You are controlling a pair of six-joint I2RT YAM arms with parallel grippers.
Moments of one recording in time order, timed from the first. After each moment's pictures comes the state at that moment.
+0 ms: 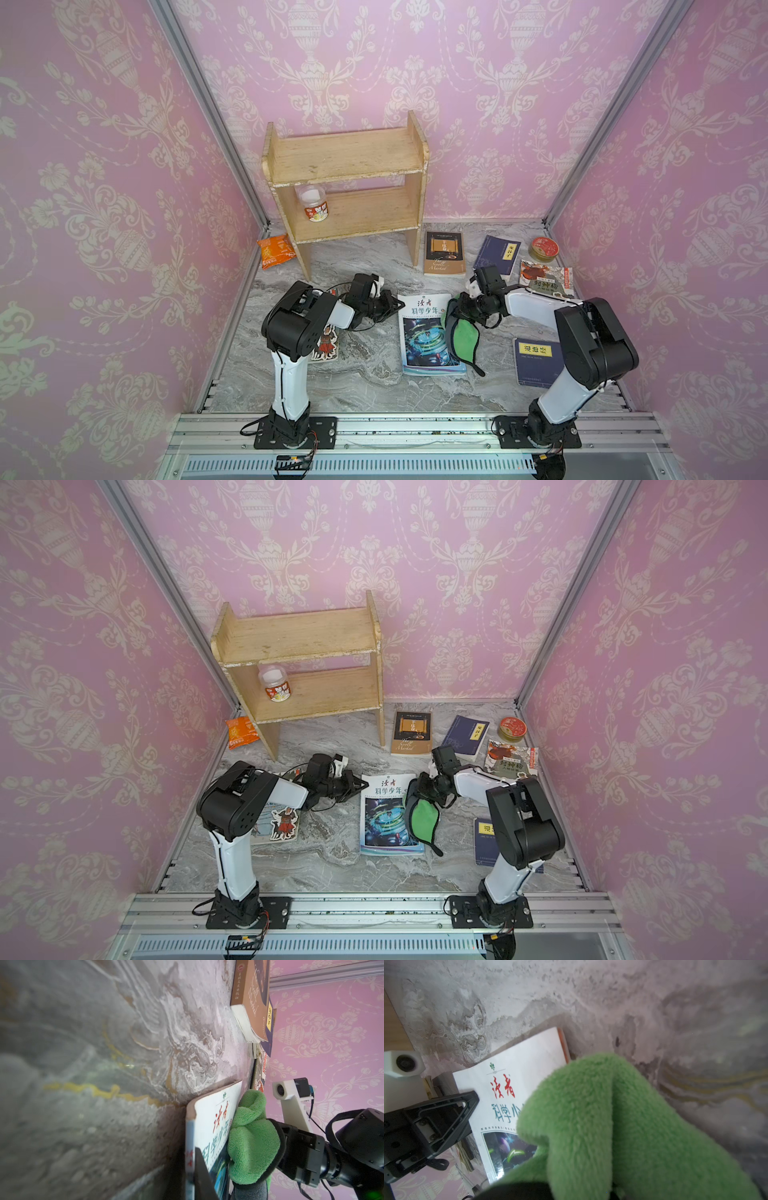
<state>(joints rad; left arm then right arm) -0.42 1.98 0.81 0.53 0.63 -1.04 0.27 1.74 0.95 -0.39 -0.38 0.64</state>
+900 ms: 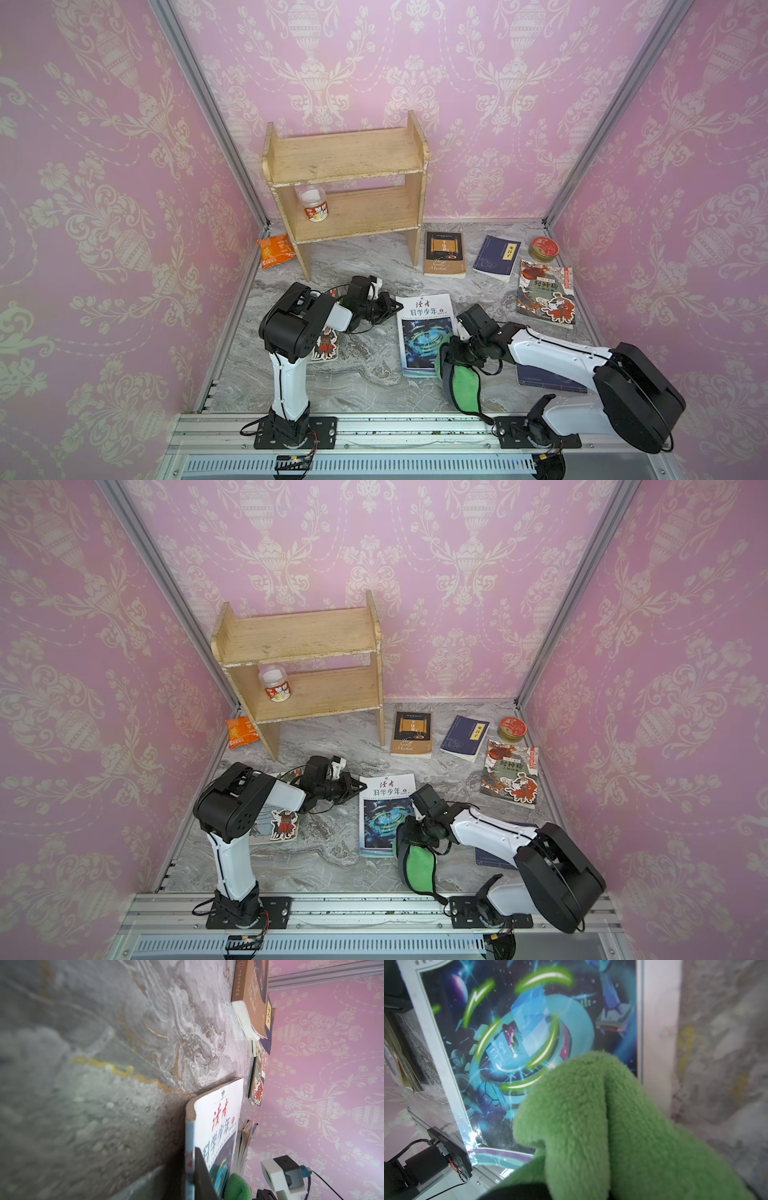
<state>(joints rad) -0.40 1.96 0.76 0.56 0.63 -1.04 0.61 1.42 0.63 -0.44 -0.31 0.81</state>
